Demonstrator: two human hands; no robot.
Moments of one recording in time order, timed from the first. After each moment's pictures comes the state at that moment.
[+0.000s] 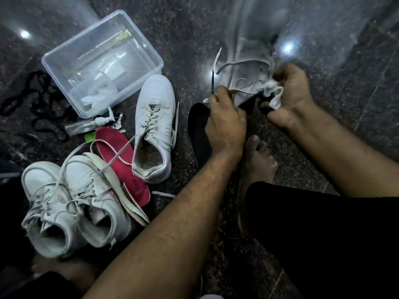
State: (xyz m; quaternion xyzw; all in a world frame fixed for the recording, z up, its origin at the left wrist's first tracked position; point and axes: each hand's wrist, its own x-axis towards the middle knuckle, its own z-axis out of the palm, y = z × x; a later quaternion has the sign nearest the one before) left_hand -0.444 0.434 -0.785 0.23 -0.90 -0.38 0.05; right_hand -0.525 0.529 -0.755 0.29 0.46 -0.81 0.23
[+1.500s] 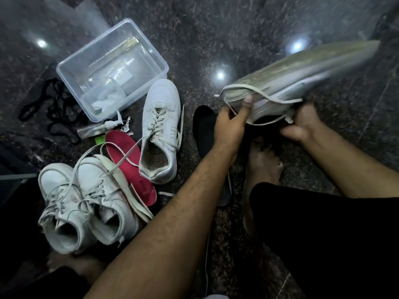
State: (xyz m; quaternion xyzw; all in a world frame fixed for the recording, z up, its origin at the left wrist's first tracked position) left_hand -0.443 0.430 -0.794 0.29 -0.62 -0.73 -0.07; right_hand -0.514 0.589 -0.820 0.28 0.40 -0.82 0.30
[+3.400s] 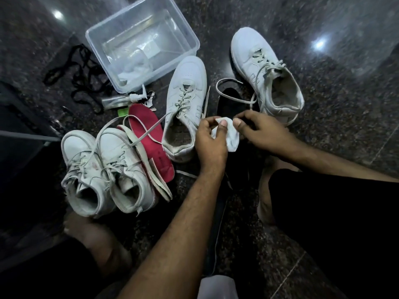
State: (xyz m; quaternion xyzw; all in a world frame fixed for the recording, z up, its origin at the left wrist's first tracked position) left_hand -0.354 0.370 -0.829 0.38 -0.63 -0.67 0.11; right_hand -0.428 0.486 -0.789 -0.16 0.88 -0.34 0.29
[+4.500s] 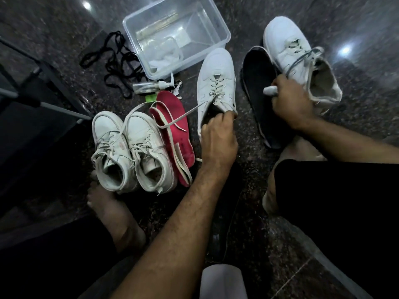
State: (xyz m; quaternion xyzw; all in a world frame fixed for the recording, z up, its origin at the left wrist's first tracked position) left_hand -0.324 0.329 -0.801 0.19 -0.95 -0.26 0.05; right_hand -0.483 0.471 -0.825 -0.18 0.97 -0.15 0.11
